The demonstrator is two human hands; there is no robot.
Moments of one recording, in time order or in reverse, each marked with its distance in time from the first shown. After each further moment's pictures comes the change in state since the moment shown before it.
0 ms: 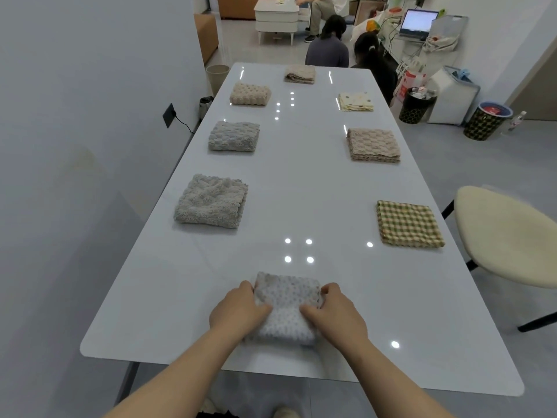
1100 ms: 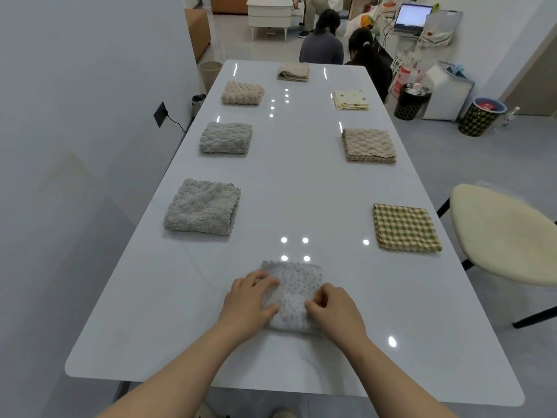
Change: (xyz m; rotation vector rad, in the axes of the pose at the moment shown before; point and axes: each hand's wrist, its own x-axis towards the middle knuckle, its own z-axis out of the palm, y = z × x) left_hand 0.029 0.003 0.010 0.079 0.087 0.402; right_hand 0.025 0.004 -0.006 0.047 0.081 -0.064
